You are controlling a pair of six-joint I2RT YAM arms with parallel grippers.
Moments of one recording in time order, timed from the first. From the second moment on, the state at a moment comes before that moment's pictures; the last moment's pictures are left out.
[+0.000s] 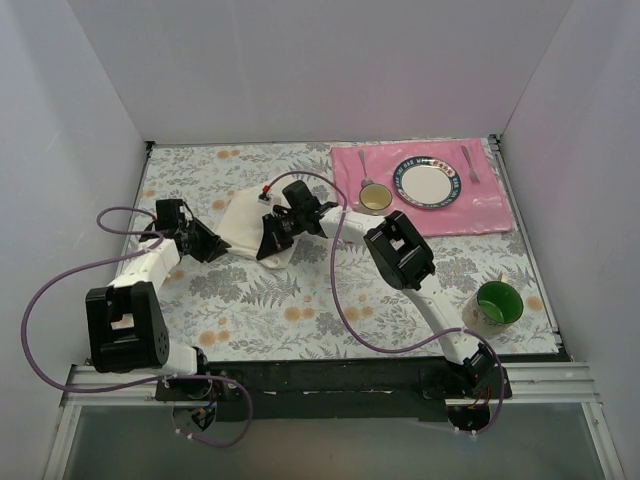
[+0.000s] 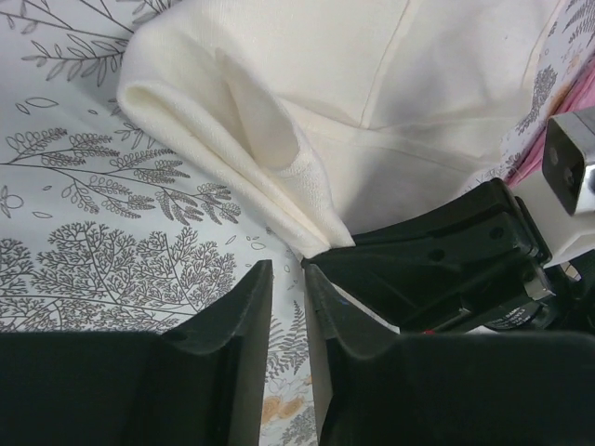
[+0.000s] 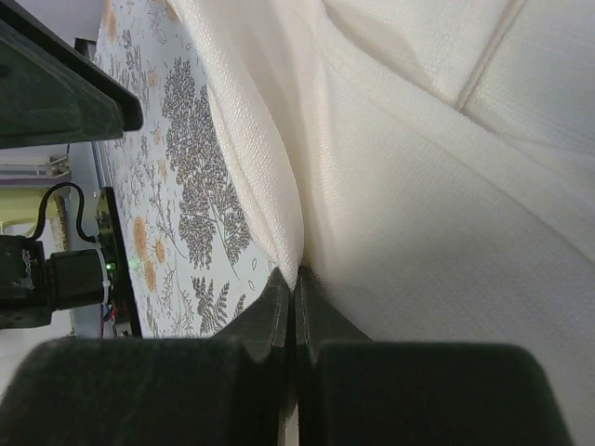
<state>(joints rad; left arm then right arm) 0.12 1.41 0.84 -0.38 0.29 -0.79 0.78 2.50 1.90 -0.12 -0.82 0.45</state>
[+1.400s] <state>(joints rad) 0.08 1.68 0.90 -0.21 0.38 -0.90 0.75 2.58 2.05 -0.21 -0.88 0.47</state>
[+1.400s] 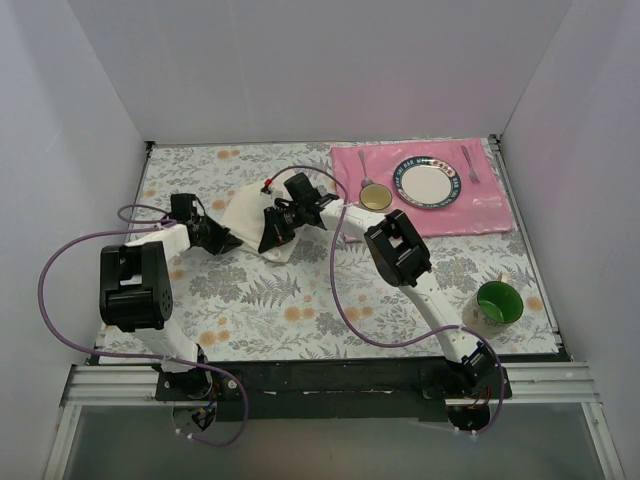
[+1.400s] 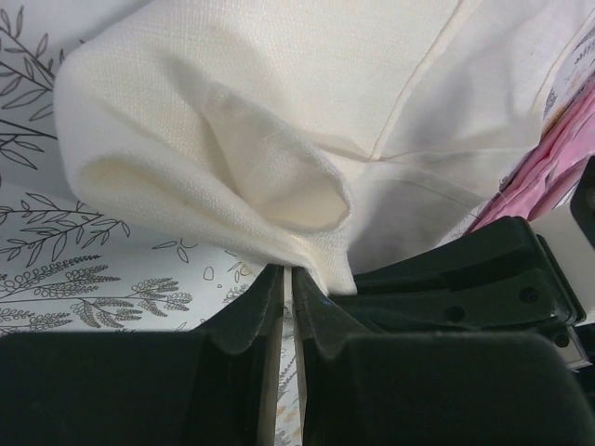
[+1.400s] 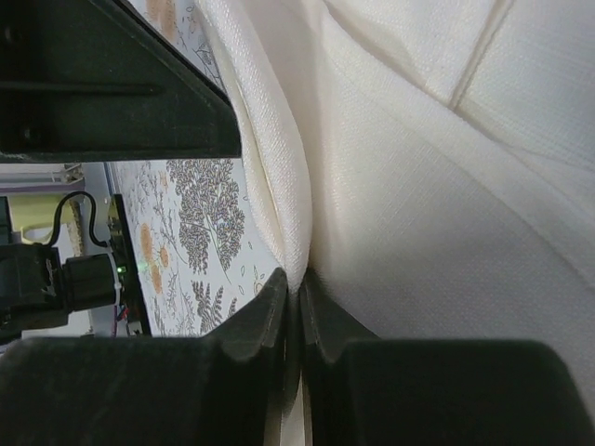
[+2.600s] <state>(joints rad) 0.07 1.55 0.83 -0.26 0.36 -0.92 0.98 2.42 2.06 -0.52 -0.22 -0.21</state>
